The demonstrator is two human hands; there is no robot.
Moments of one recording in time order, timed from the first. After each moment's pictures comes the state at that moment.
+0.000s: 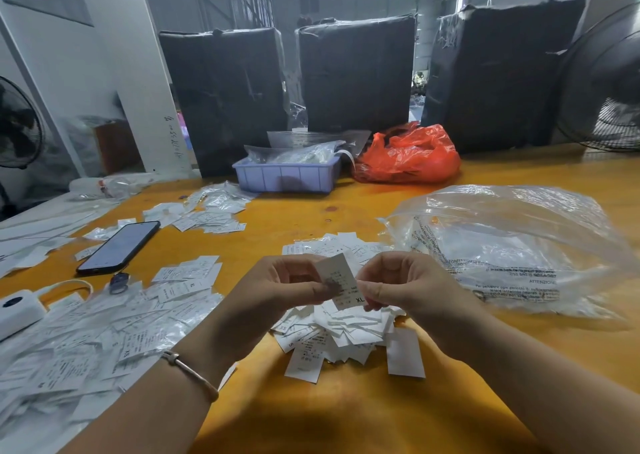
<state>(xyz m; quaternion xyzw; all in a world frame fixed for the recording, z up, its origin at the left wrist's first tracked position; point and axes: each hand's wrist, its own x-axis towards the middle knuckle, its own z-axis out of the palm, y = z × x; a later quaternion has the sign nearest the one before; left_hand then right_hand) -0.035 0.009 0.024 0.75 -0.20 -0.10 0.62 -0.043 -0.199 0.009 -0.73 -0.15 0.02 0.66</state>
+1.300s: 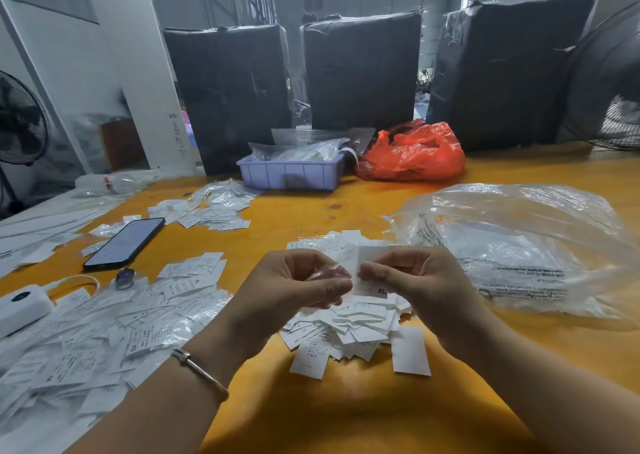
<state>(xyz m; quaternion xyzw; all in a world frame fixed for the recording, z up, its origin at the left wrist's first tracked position) -0.040 0.002 0.026 0.75 -0.18 -0.05 0.64 -0.046 -0.195 0.008 -0.73 -0.18 -0.10 0.65</state>
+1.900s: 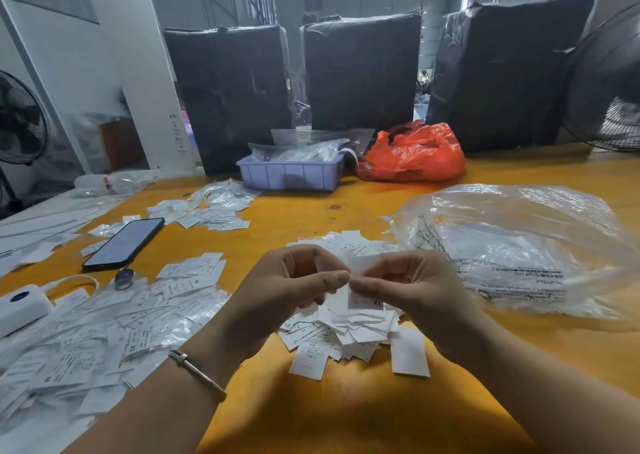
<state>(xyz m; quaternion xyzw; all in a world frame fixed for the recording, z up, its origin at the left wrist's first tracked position) -0.036 0.004 0.024 0.76 -0.21 -0.06 0.62 -0.050 -0.192 0.010 -0.72 -0.21 -0.06 0.66</state>
